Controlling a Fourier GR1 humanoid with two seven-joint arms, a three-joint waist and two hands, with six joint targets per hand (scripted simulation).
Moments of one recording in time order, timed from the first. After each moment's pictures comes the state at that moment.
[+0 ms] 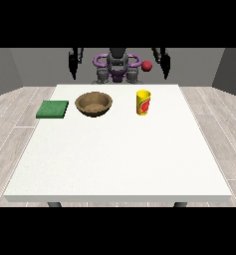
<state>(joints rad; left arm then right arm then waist) 0.00 0.09 0.02 -1.57 0.01 -0.02 -0.01 -0.02 -0.09 0.00 -1.59 -0.02 0.00 0.02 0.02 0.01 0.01</state>
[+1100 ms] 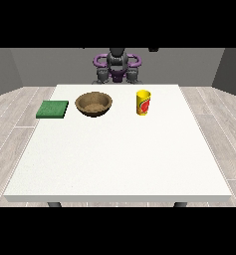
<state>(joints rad) -0.17 0.02 0.00 -1.80 0.04 0.16 0.33 -0.01 -0.08 -0.01 -1.98 -0.13 -0.05 0.39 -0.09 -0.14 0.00</state>
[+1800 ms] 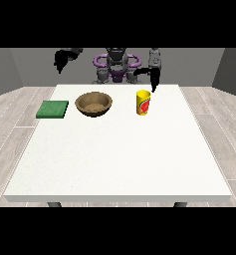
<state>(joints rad) -0.29 0.06 0.09 -1.48 0.01 0.11 -0.15 -0.13 -0.10 -0.11 -1.83 -0.18 0.04 0.08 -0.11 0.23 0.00</state>
